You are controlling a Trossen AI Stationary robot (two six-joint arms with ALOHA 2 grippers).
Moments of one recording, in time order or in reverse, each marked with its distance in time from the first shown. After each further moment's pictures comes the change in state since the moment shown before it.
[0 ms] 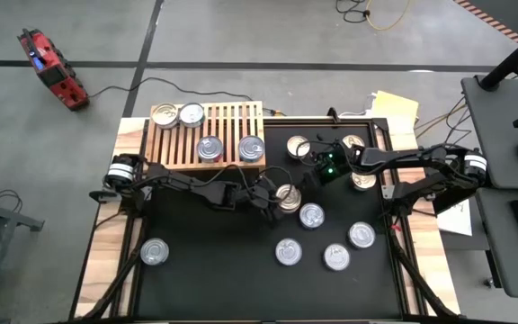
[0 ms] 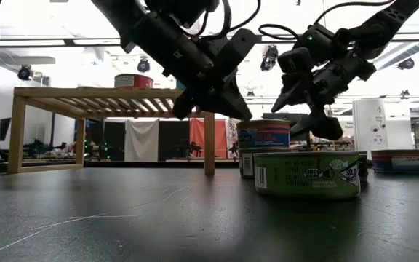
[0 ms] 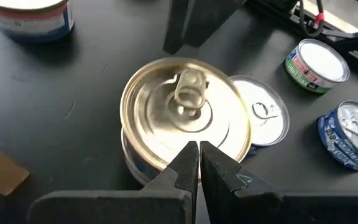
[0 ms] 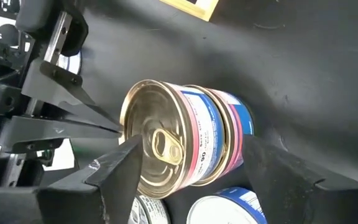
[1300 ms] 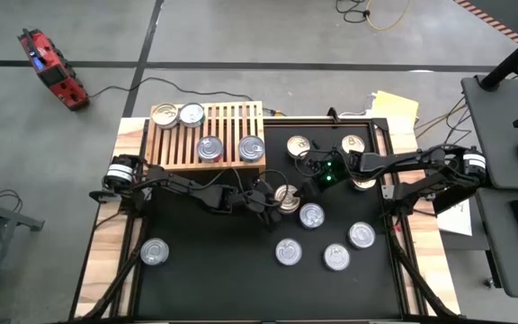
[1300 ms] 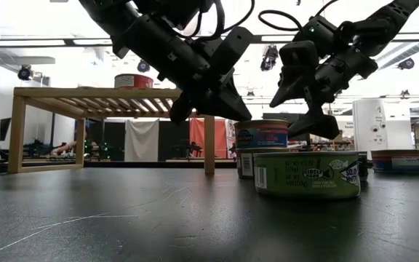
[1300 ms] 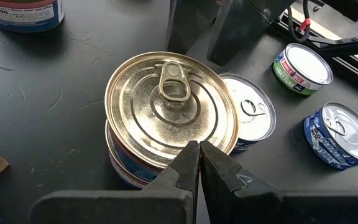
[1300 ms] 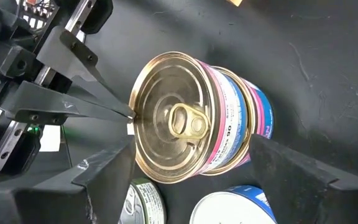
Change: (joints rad) left arm -0.025 0.000 -0.057 0.089 0.000 -0.040; right arm 0.098 0.007 -0.001 0.037 0.057 -0.066
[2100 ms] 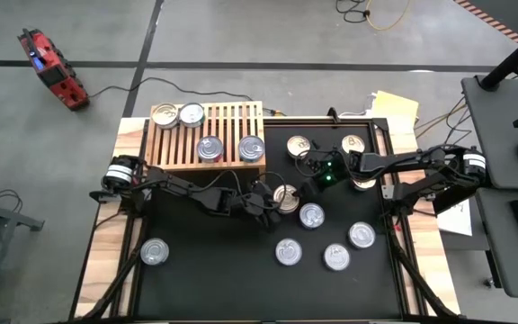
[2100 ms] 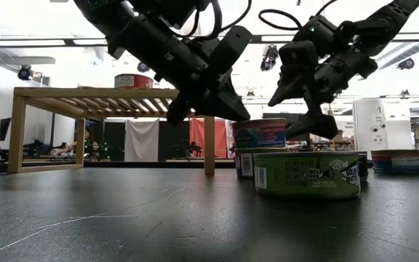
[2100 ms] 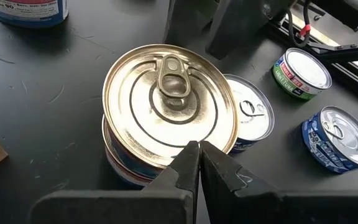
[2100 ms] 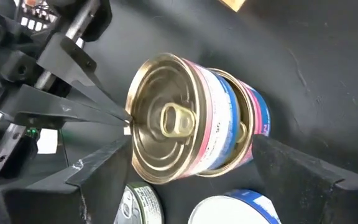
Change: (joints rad) left arm -0.019 -0.001 -0.020 0.026 -0.034 -0.038; right arm 0.002 0.000 0.000 0.014 0.015 -0.008
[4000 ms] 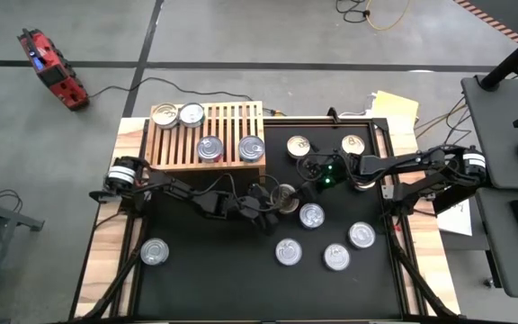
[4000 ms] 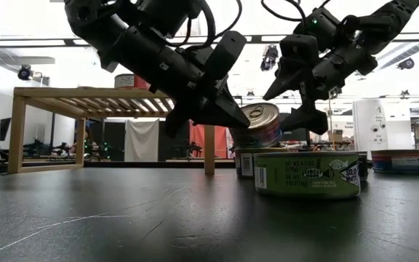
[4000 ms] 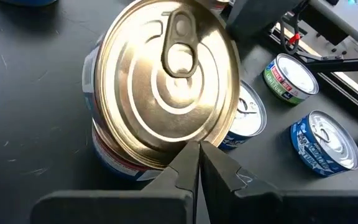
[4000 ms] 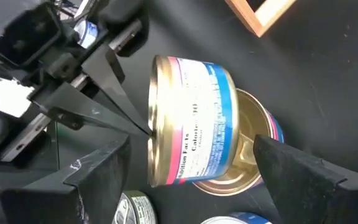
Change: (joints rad) left arm -0.012 0.019 -0.080 0.172 0.002 -0.059; right arm 0.048 0.000 -0.002 0.069 0.062 -0.091
